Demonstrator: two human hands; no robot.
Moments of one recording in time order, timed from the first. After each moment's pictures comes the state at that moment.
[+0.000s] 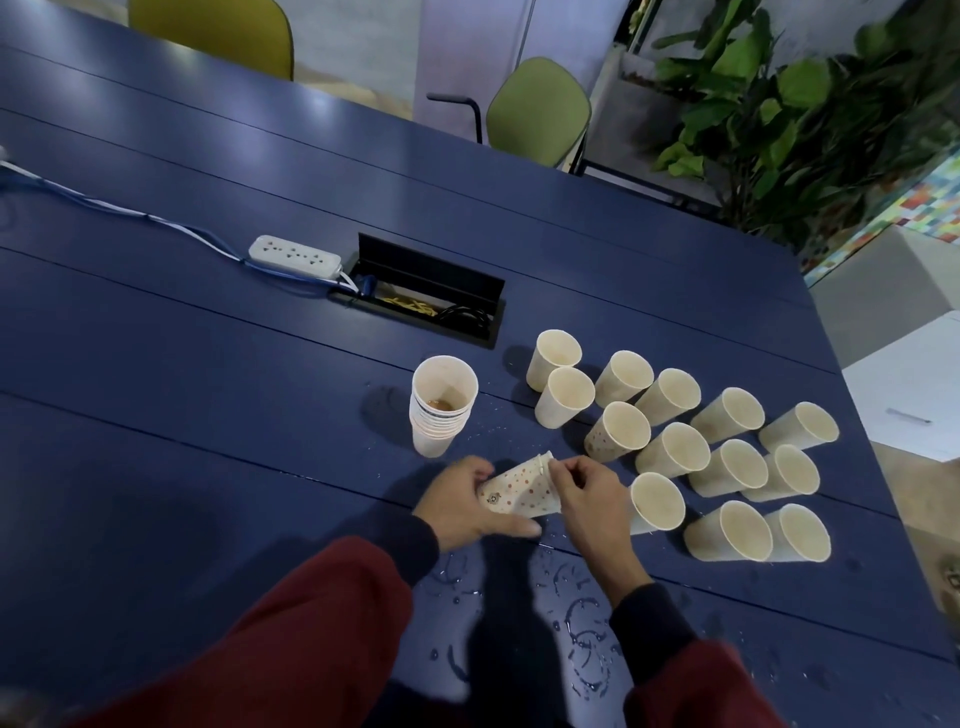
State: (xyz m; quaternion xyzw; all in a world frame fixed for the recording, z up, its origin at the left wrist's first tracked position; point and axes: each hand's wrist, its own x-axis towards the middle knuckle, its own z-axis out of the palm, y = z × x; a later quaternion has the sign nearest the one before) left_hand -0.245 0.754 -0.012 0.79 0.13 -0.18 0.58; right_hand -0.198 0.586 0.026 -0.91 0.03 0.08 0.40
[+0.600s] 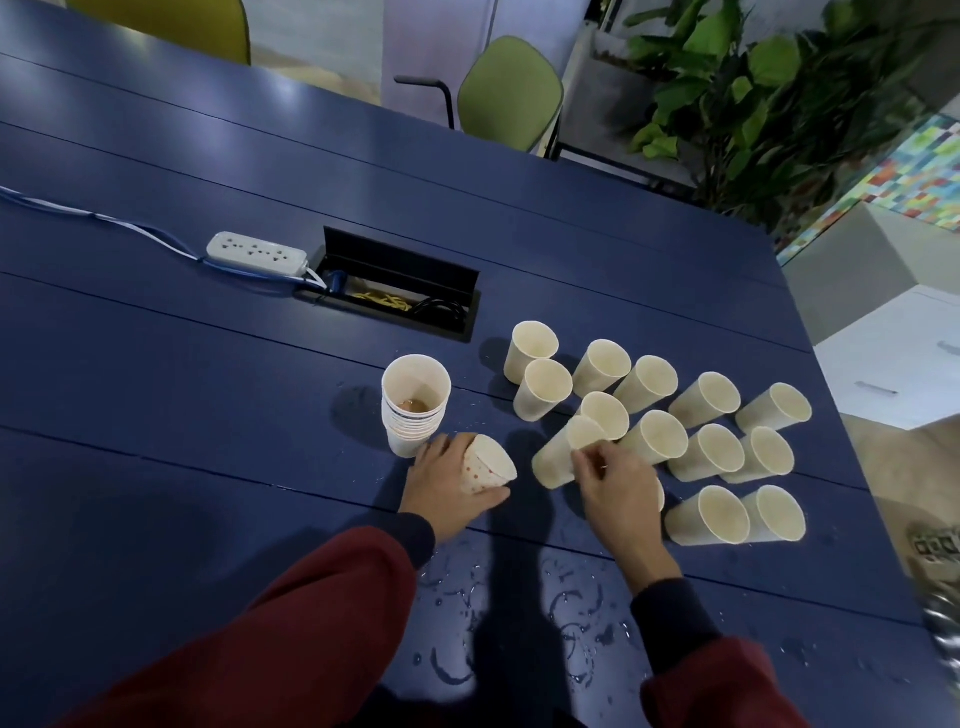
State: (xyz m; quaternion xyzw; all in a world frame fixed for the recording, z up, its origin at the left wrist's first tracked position) left_hand -0.222 0.744 -0.042 0.88 0.11 -0.03 0.46; right_hand -0.181 0.547 0.035 -0.96 -0.01 -0.02 0.27
